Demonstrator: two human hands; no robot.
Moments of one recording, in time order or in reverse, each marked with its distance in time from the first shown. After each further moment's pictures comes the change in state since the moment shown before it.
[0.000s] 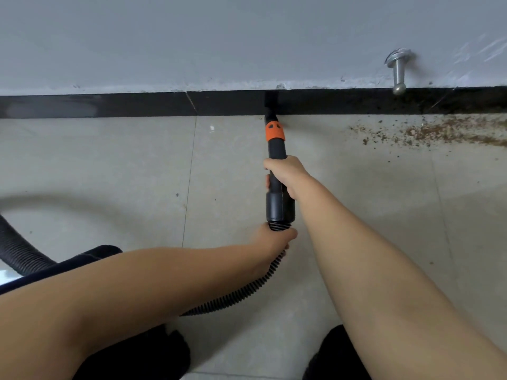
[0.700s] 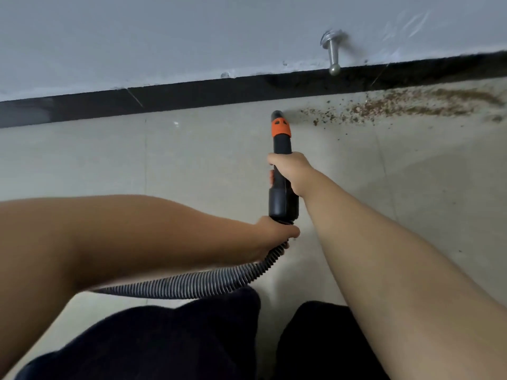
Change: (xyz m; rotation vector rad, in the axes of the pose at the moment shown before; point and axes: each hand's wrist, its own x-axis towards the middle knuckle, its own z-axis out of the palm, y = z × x) left_hand -0.019 0.026 0.066 0.275 -0.205 -0.168; right_hand -0.029 0.022 -0.089 0.121 0.167 0.073
